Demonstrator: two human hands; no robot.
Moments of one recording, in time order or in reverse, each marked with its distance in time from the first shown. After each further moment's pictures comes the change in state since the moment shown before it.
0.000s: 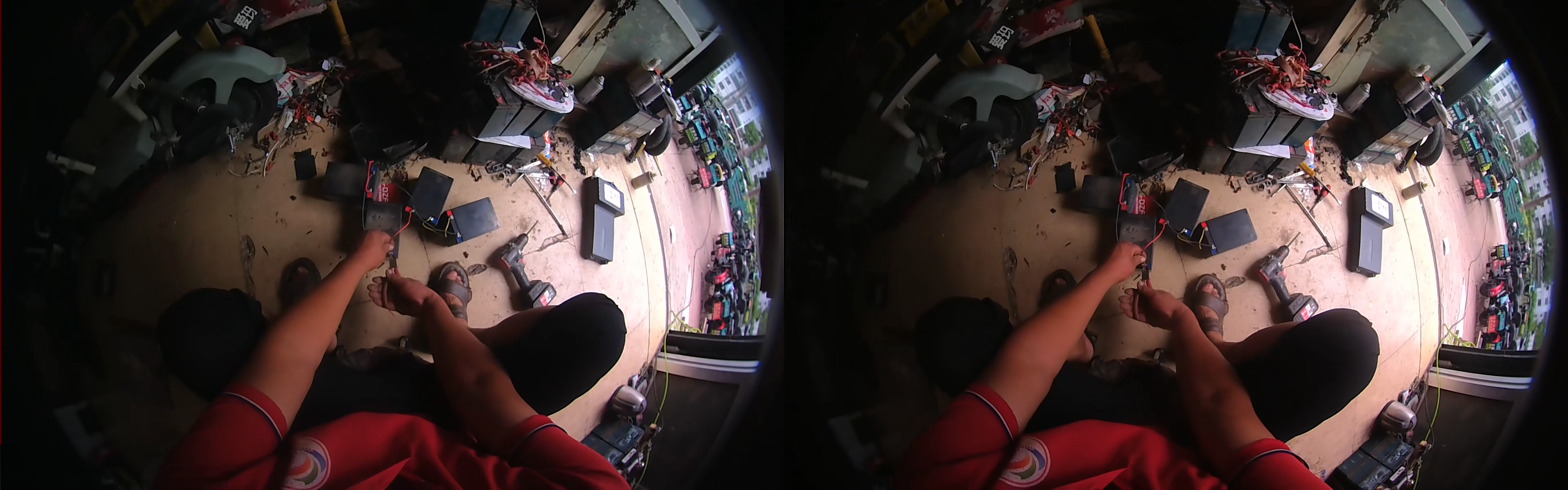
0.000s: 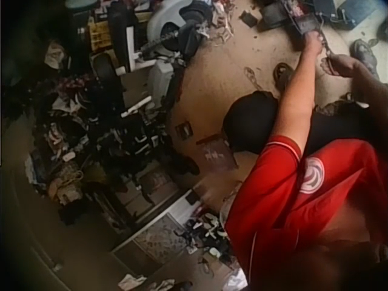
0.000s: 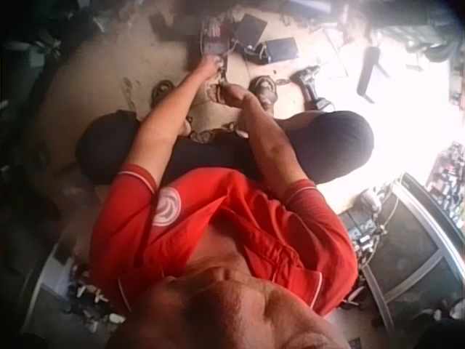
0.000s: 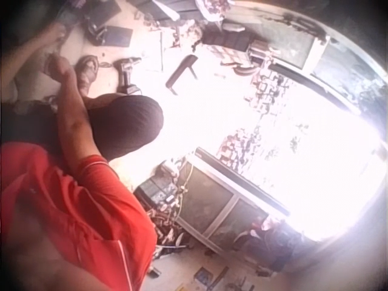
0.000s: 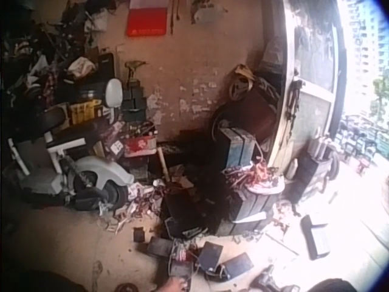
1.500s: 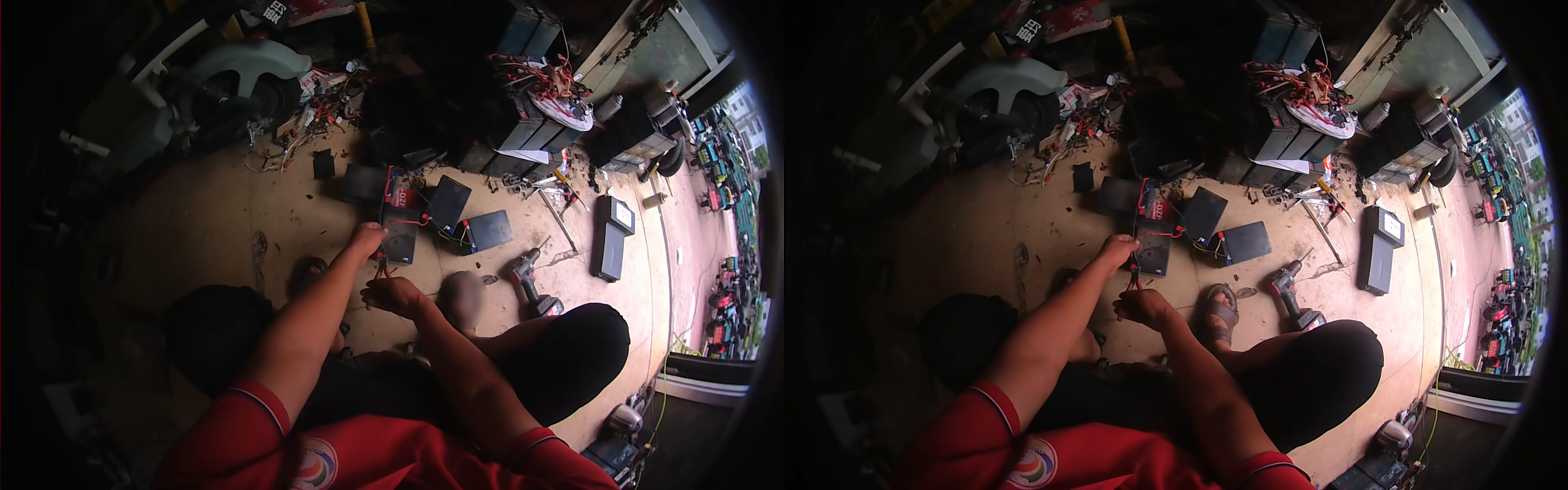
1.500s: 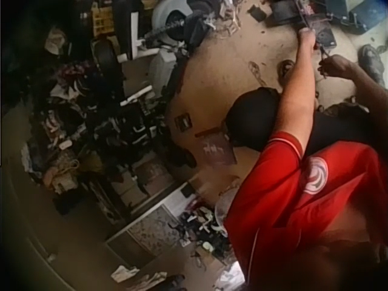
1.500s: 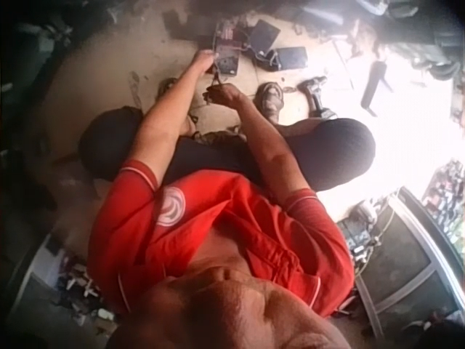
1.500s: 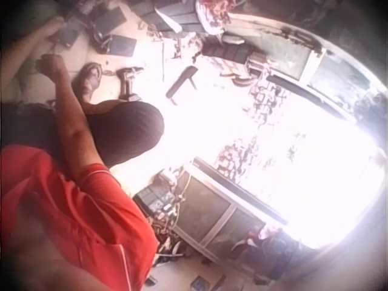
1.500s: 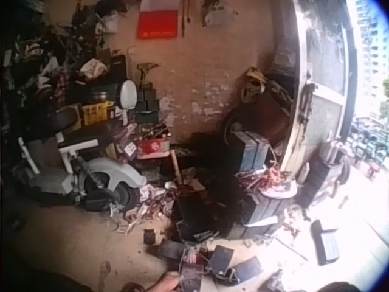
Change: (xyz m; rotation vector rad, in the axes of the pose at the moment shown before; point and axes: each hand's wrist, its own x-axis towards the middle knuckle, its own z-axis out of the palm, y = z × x) left_hand 0.003 -0.006 -0.045 -0.606 0.137 -0.505; right_hand 0.017 -0.002 0.060 -1.813 -0.148 -0.432
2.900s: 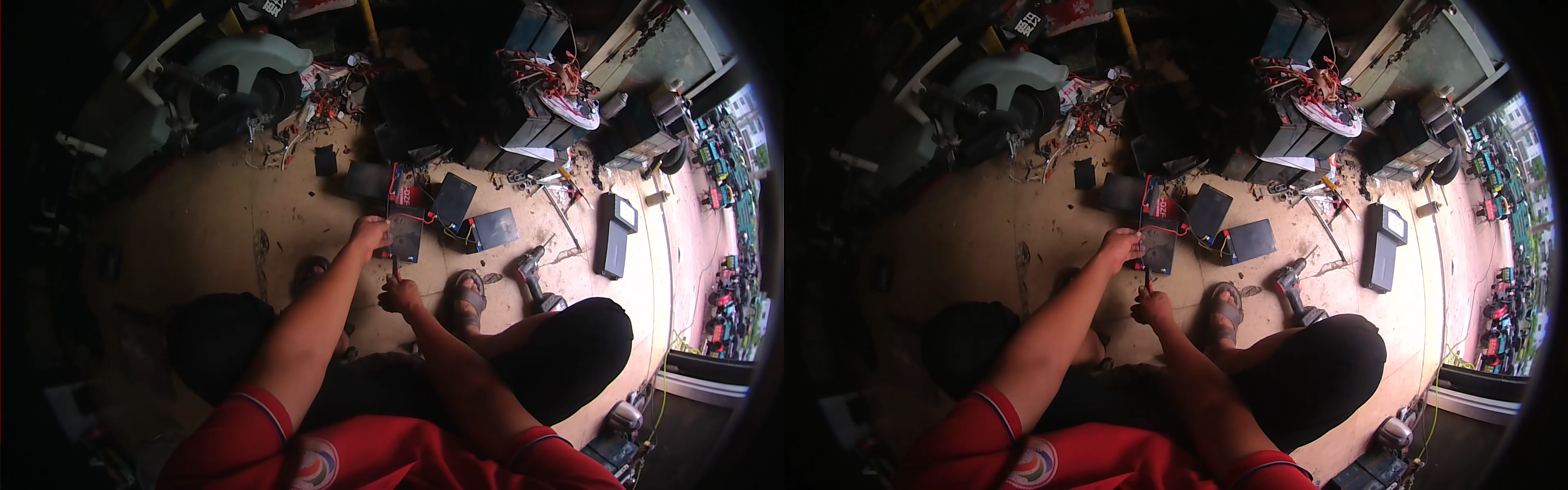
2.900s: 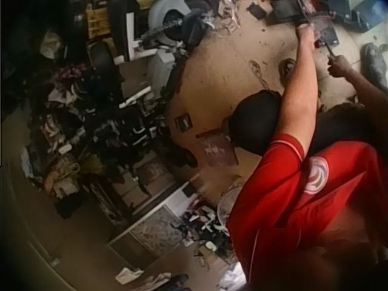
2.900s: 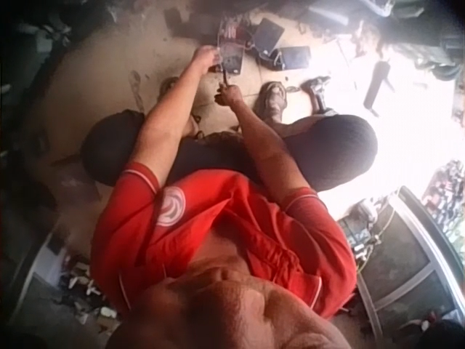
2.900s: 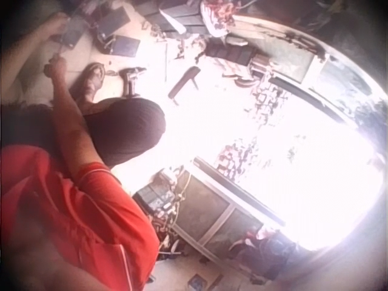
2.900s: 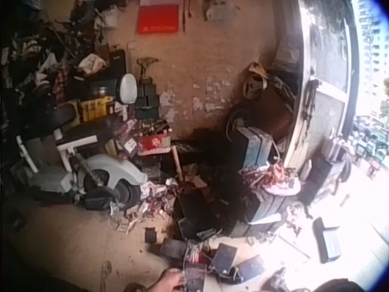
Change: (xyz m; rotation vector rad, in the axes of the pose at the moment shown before) left_hand 0.005 0.004 -0.010 -0.413 0.024 -0.162; right_hand 0.014 0.046 0.051 -0.374 0.234 0.467
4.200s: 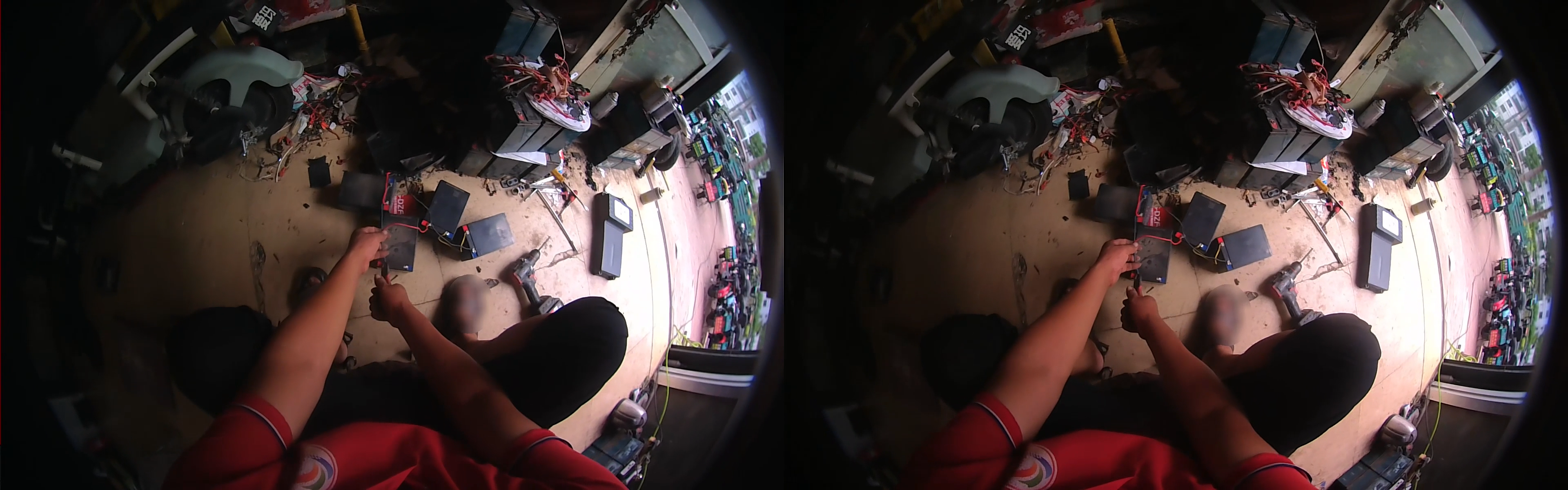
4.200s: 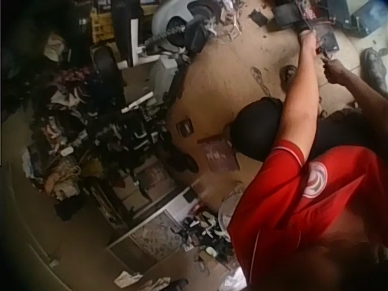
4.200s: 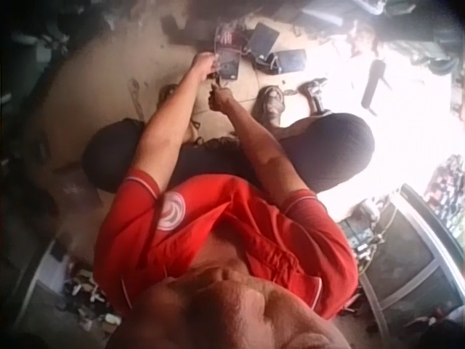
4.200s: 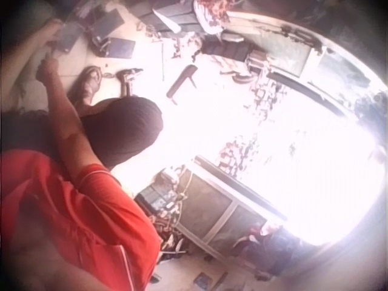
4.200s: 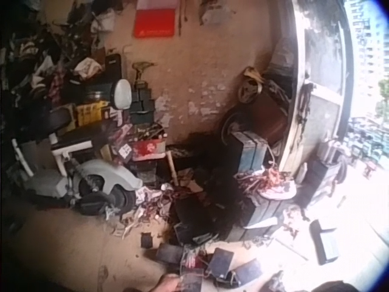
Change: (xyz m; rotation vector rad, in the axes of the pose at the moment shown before) left_hand -0.002 0.007 0.016 0.097 -0.036 -0.068; right_hand 0.016 -0.034 -0.025 1.869 -0.196 0.676
